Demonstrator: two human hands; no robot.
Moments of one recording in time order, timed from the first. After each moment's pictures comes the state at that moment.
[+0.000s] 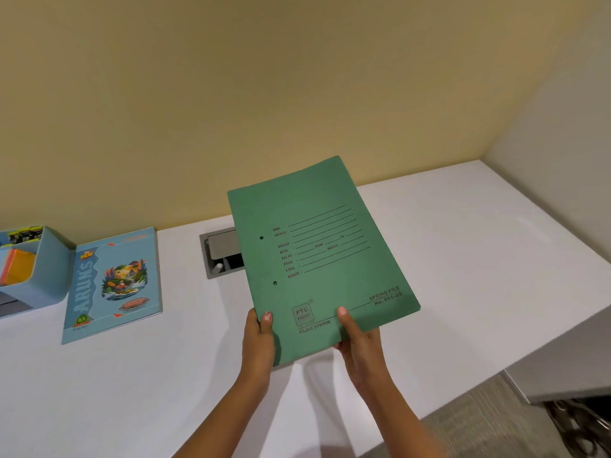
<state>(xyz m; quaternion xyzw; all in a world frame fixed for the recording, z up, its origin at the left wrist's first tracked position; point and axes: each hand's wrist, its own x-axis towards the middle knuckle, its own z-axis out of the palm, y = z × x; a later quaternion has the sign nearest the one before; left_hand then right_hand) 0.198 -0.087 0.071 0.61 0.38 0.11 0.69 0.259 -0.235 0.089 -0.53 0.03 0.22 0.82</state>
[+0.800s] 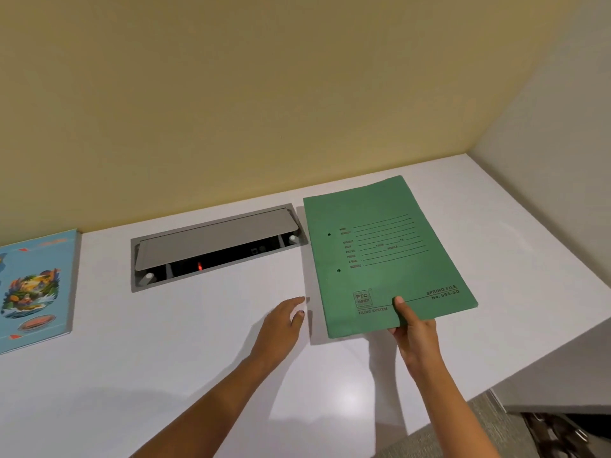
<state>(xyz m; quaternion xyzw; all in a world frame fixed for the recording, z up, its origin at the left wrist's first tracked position) 0.339 -0.182 0.032 0.84 0.21 -0.04 0.50 0.435 -0.407 0.060 -0.55 0.16 0.14 0.81</state>
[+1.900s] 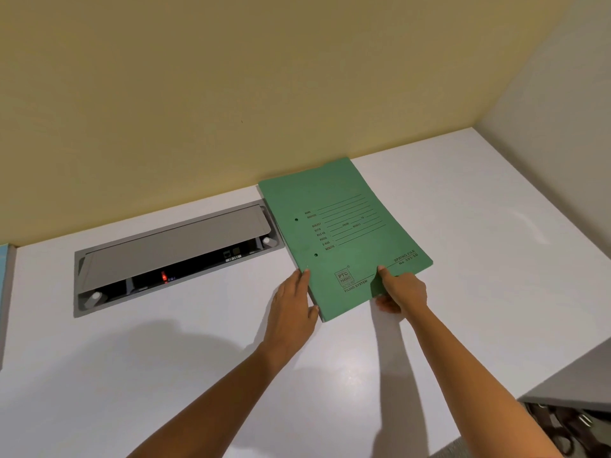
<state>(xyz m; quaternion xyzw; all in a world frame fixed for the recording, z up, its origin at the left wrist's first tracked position) 0.442 -0.220 -0.004 0.94 0.16 -0.01 0.31 0.578 -0.399 0.015 -0.88 0.21 0.24 0.35</state>
